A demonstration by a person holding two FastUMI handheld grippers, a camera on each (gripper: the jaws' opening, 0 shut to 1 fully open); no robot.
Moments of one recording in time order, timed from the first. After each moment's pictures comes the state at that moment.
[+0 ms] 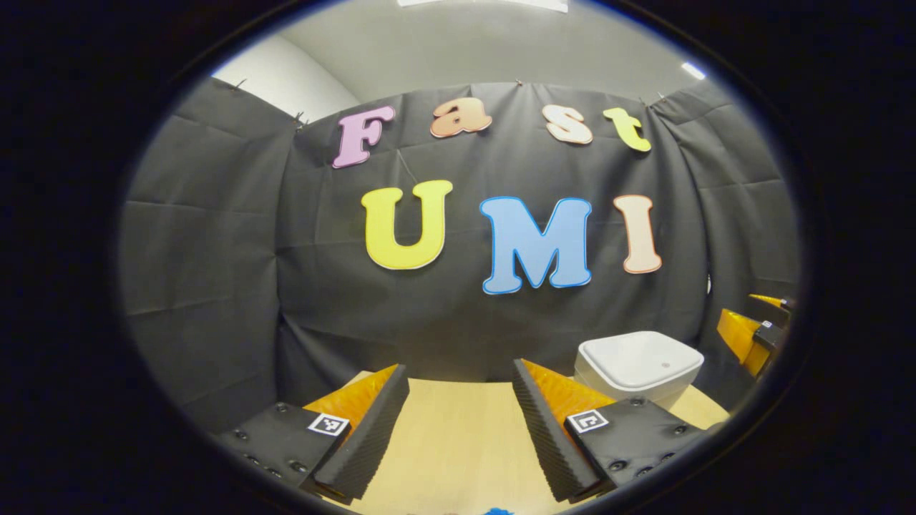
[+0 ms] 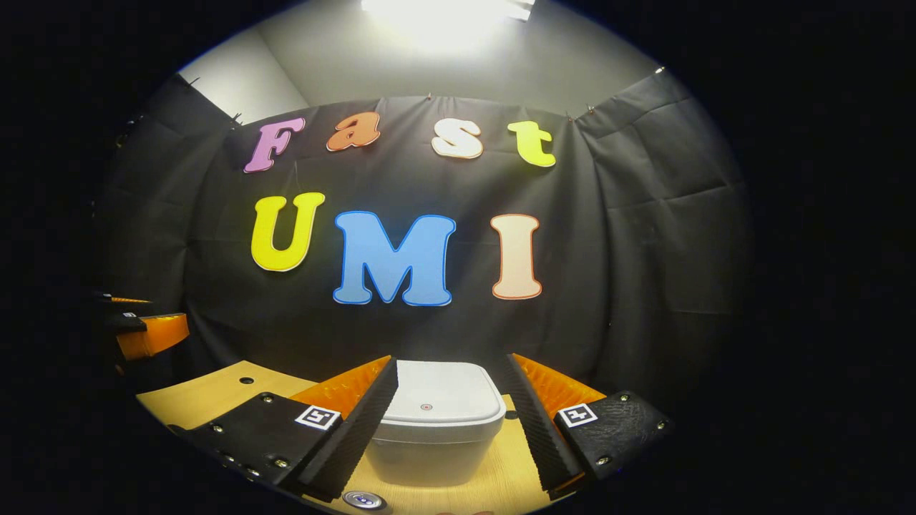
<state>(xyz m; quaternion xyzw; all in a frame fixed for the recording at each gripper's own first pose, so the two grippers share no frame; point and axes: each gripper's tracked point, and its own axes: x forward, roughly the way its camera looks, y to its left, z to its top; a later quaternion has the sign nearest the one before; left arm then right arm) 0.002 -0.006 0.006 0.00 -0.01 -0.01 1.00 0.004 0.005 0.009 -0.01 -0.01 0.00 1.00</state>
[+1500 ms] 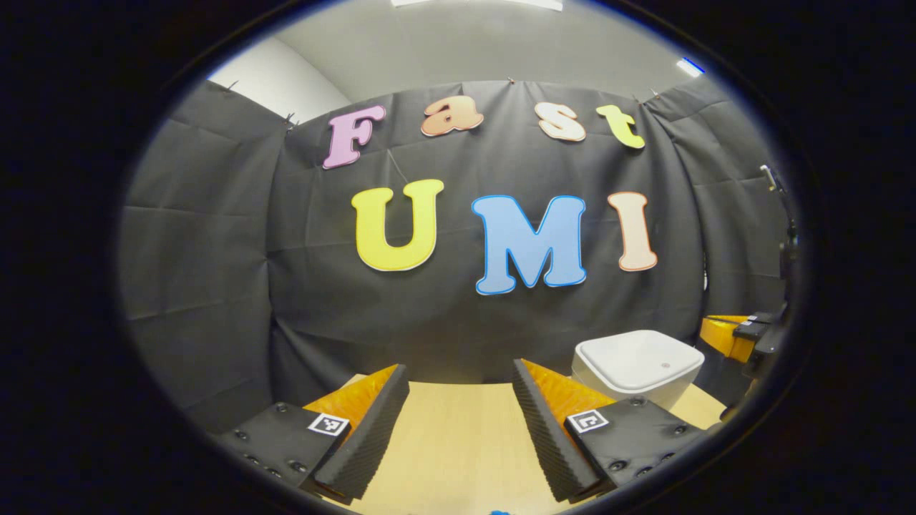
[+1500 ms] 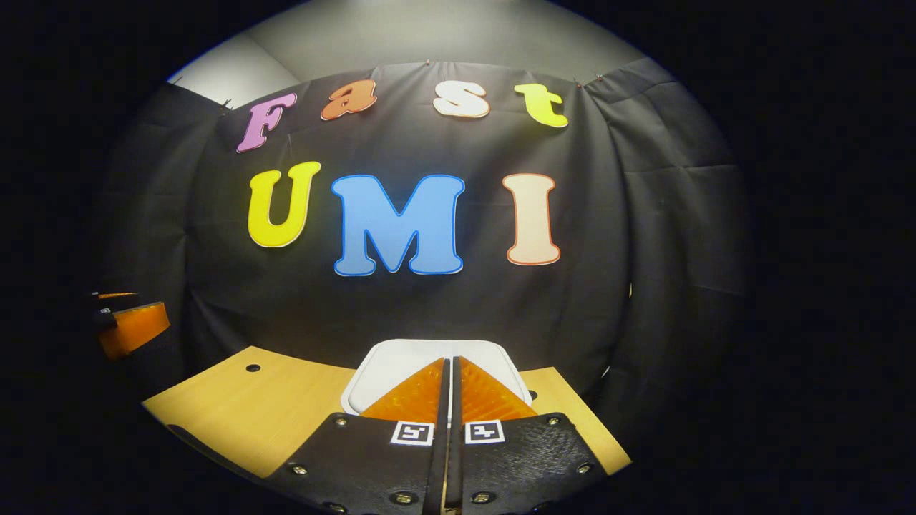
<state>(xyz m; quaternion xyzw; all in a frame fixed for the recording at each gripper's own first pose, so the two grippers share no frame) 0.018 -0.016 0.005 0.01 0.00 -0.02 1.00 0.054 0.017 -0.026 0.00 0.07 0.03 1.00</state>
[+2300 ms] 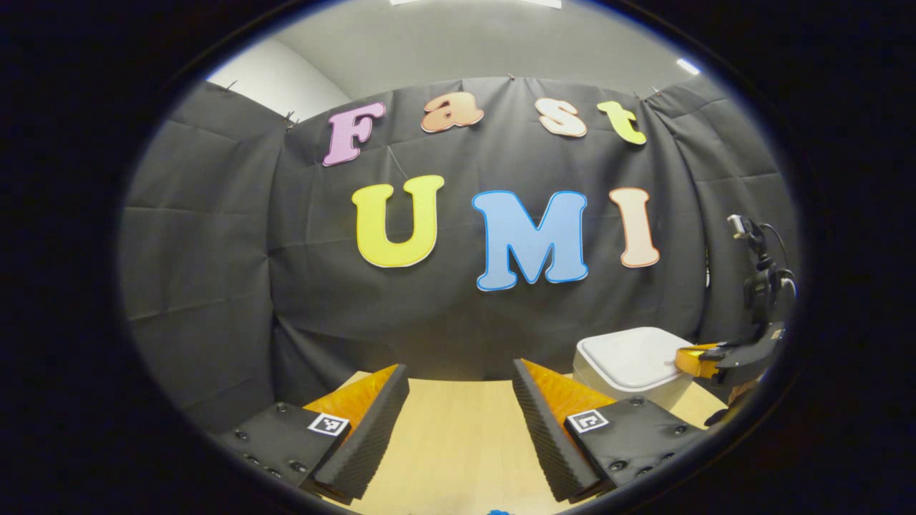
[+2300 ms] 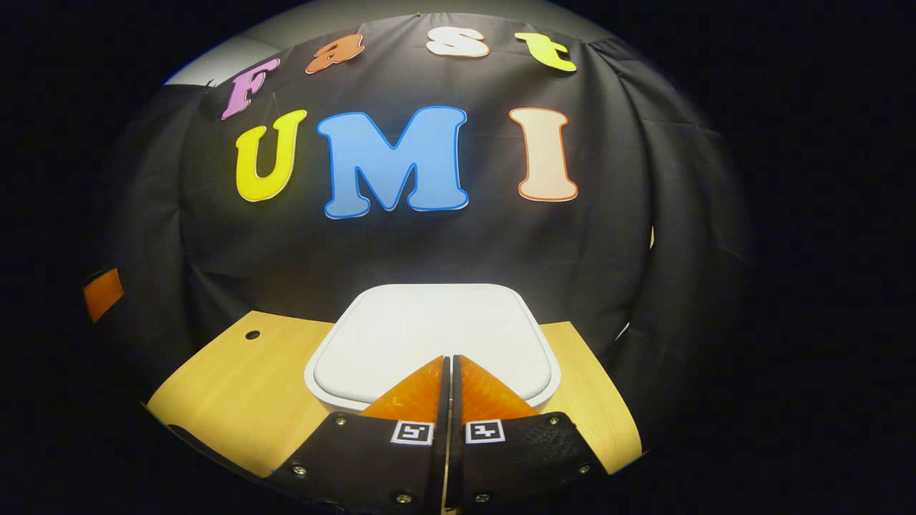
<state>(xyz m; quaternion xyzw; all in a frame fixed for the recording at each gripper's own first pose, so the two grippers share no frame) 0.022 -0.021 -0.001 0.01 0.00 -0.01 1.00 0.090 0.018 -0.096 0.01 0.19 0.05 0.98</state>
